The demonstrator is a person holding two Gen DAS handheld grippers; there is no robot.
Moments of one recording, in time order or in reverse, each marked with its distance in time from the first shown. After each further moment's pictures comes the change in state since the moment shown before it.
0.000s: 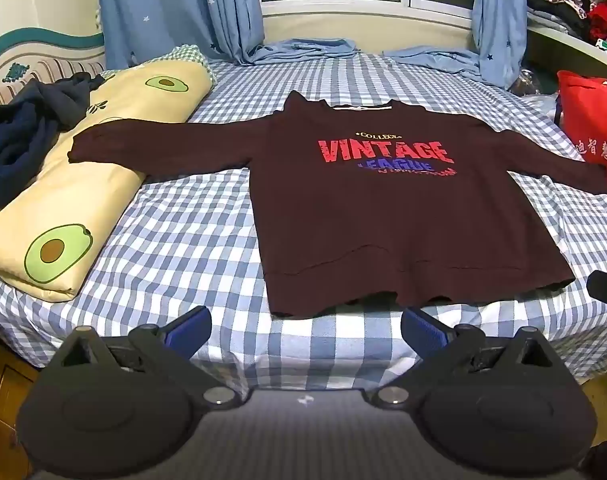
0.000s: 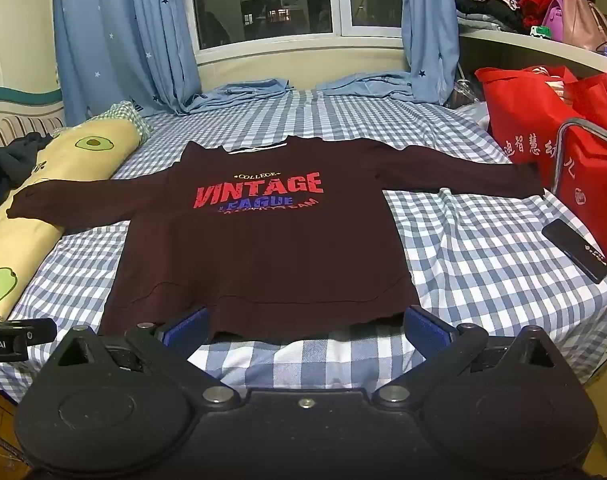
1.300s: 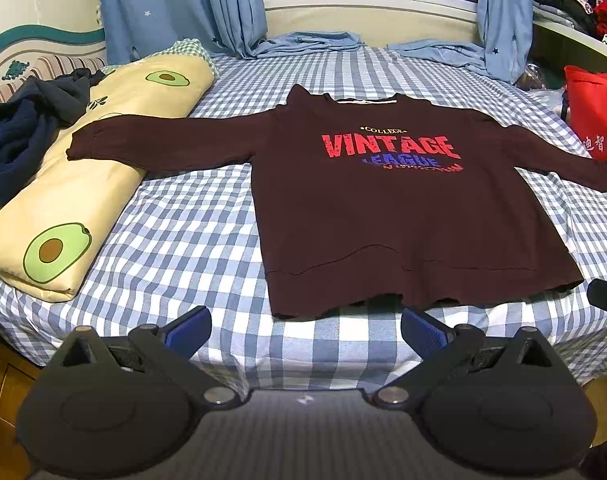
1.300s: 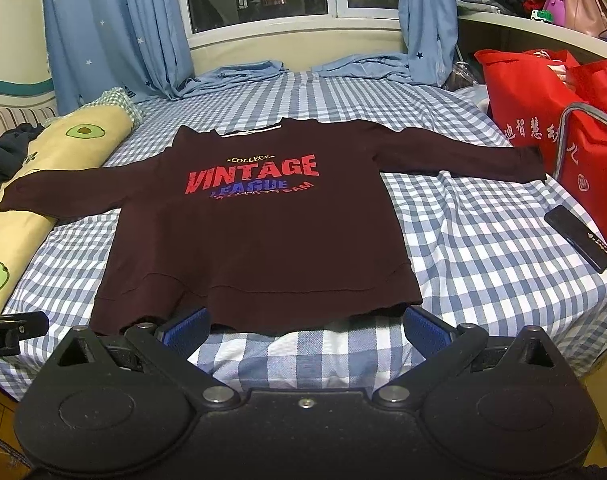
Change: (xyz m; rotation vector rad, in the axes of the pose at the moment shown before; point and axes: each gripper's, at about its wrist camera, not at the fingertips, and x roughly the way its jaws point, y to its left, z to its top) left arm 0.014 -0.002 0.005 0.003 0.026 0.016; right arm 0.020 -0.003 0.003 0.008 0.058 -0.010
